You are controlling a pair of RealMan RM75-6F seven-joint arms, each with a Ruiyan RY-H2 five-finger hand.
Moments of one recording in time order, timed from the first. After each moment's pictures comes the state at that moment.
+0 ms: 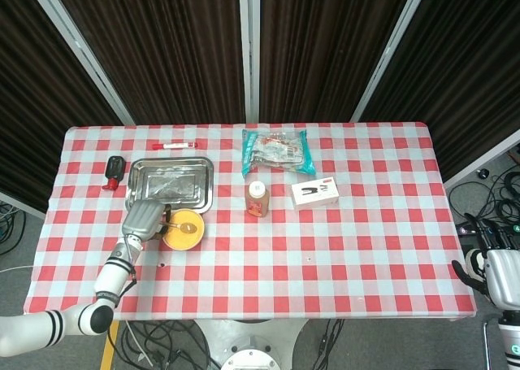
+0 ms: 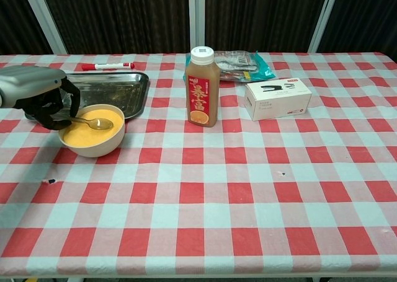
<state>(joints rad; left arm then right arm) -0.66 -1.50 -0.11 -1.49 0.91 0.98 0.51 0.05 -1.07 0.07 -1.57 -1.52 1.54 0.09</state>
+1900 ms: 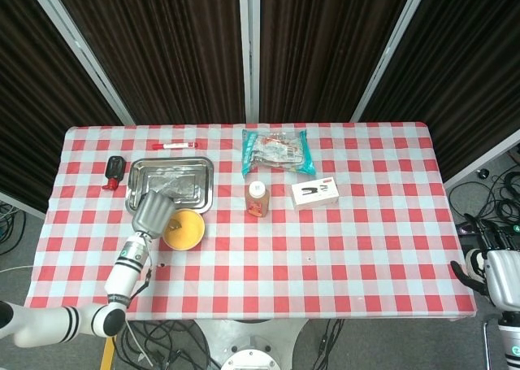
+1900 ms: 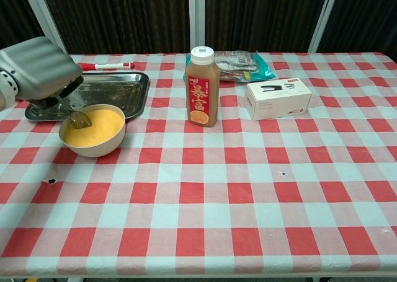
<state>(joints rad) -0.76 -1.56 -0.02 -1.49 0.92 1.19 1.19 0.04 -1.07 0.07 -1.58 -1.53 1.54 0.11</state>
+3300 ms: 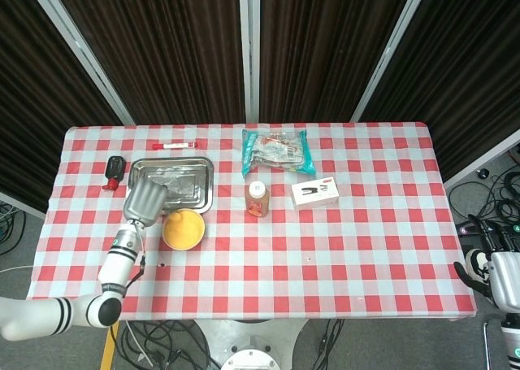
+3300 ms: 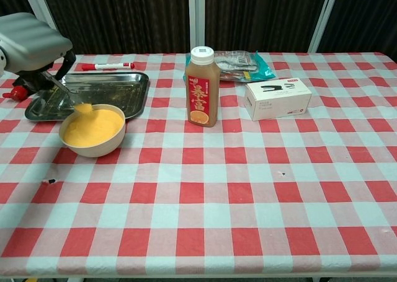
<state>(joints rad) -0.81 -1.48 -0.05 -1.55 0.82 1.21 1.11 0.03 -1.07 0.07 -1.57 -1.53 1.56 0.12</state>
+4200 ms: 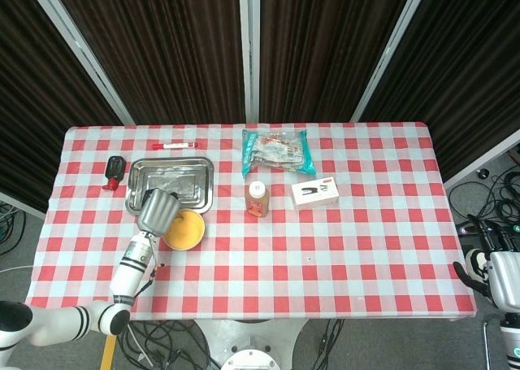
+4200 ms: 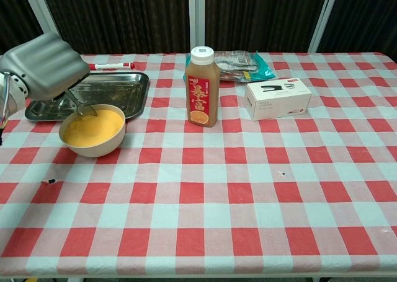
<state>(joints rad) -0.75 -1.66 0.02 -1.31 1.04 1.28 1.20 0.03 -1.07 0.08 -1.58 -1.53 1.55 0.10</state>
